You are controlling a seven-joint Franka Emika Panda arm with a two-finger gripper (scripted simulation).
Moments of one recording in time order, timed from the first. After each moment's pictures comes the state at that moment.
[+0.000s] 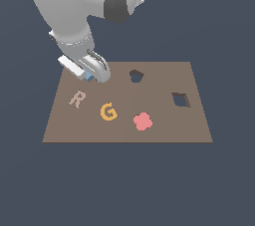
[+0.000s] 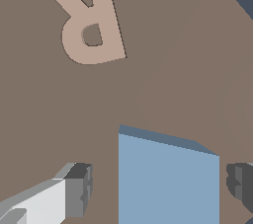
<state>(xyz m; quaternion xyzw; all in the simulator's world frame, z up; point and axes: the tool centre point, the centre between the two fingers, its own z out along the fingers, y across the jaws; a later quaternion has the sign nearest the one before) -0.091 -0.137 0.031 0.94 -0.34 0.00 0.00</state>
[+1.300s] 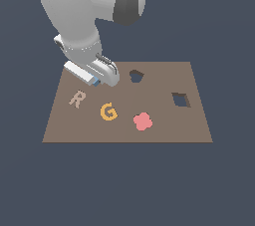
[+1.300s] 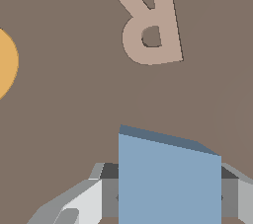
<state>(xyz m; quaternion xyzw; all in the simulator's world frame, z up) -0.071 -0.113 0.034 0.95 -0.31 0.00 0.00</state>
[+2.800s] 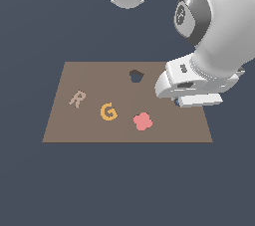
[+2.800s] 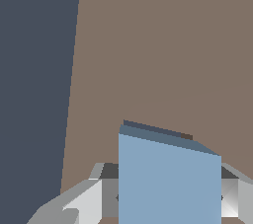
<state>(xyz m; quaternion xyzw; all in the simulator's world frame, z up) 0.013 0.179 0.040 1.00 0.05 0.00 0.00</state>
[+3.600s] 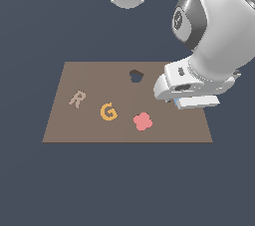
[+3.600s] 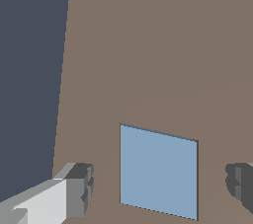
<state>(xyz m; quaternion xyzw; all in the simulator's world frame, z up) 0.013 0.177 0.031 1.00 0.05 0.00 0.00</state>
